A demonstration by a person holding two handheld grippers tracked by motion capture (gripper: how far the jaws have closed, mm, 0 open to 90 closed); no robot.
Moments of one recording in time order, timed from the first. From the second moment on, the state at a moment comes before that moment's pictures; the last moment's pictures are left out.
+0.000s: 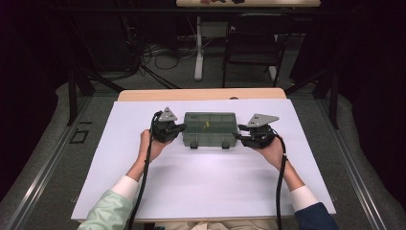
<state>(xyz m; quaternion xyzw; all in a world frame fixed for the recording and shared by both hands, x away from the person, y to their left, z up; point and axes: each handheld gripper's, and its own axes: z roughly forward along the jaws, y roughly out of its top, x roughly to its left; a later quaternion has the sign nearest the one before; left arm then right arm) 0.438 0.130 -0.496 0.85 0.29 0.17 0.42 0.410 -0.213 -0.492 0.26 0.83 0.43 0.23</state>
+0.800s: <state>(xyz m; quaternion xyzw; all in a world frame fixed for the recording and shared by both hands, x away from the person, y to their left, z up) 0.433 0.130 -0.525 0.85 0.29 0.15 0.41 0.420 -0.198 -0.521 0.32 0.84 0.39 0.21</state>
